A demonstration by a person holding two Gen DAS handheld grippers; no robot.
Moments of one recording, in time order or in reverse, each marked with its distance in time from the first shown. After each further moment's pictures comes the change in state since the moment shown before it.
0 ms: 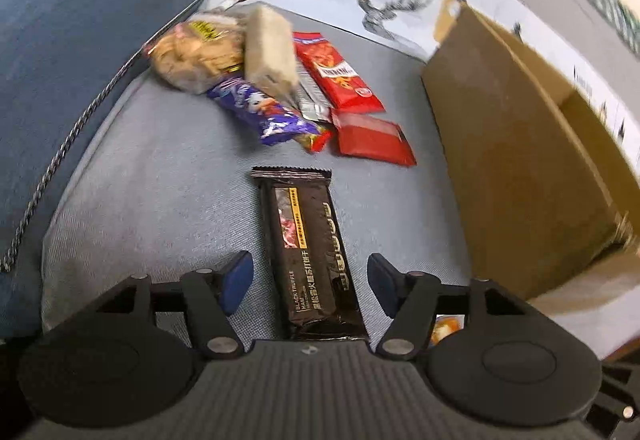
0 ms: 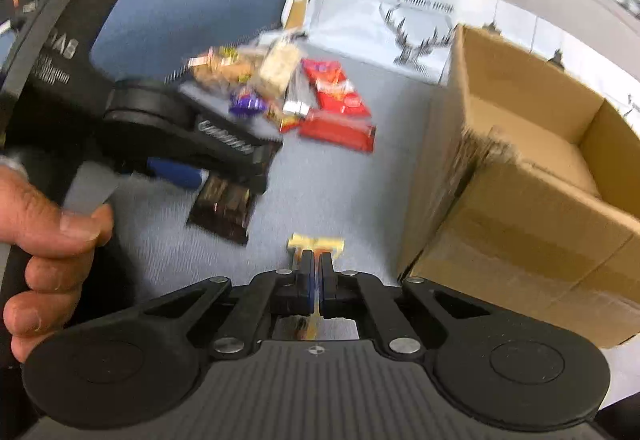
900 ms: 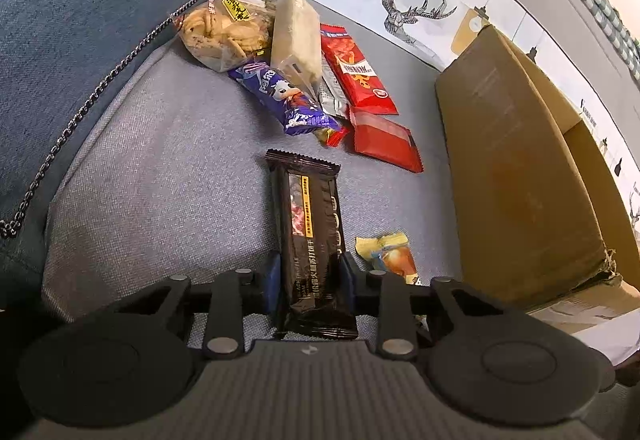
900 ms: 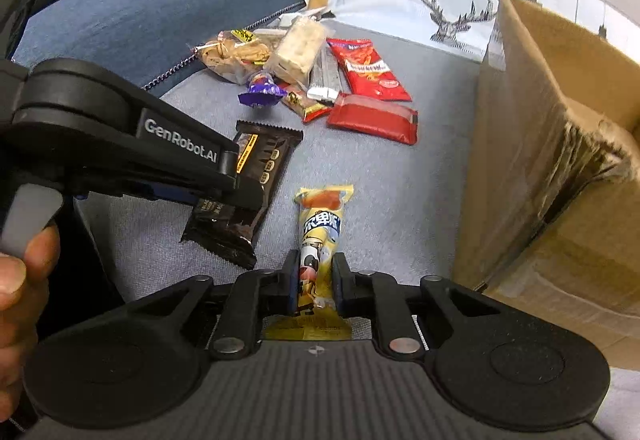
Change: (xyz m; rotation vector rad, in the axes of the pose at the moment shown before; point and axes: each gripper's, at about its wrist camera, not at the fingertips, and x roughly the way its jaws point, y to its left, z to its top) left arm -0.006 0.022 0.004 -0.163 0.047 -0.059; right arm 0.046 -0.006 0.013 0.019 0.017 0.111
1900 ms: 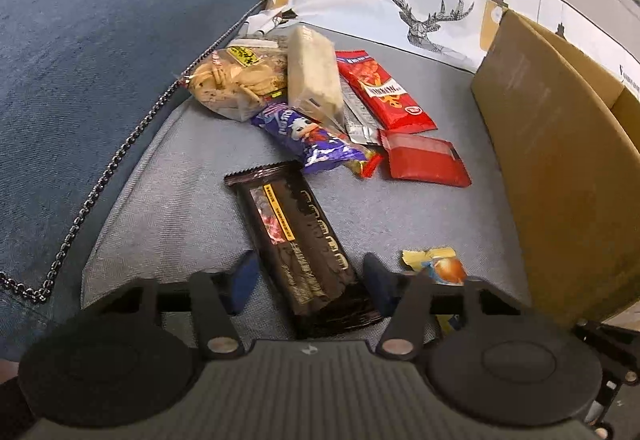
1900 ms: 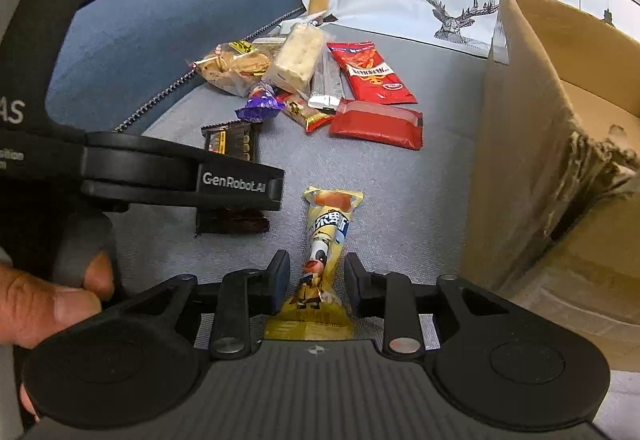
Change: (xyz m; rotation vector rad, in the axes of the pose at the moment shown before) left arm 0.012 -0.023 0.003 0.150 -0.115 0.238; right arm 0.008 -0.012 0.006 0.052 0.000 0.059
